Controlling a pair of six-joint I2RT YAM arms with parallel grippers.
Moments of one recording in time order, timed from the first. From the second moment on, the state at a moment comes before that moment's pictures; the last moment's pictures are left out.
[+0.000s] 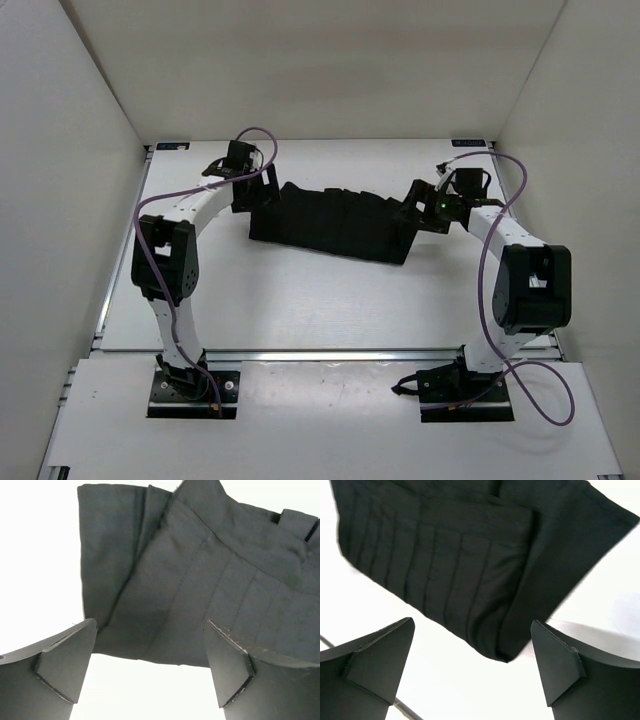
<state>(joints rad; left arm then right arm) -0.25 1.95 1.53 -0.52 0.06 -0.42 -0.01 1.64 1.09 -0.28 -0.56 0.32</state>
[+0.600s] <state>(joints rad) -0.28 1.97 1.45 -0.46 -0.16 -0.31 0.09 1.85 1.19 -0.40 -0.37 0.24</state>
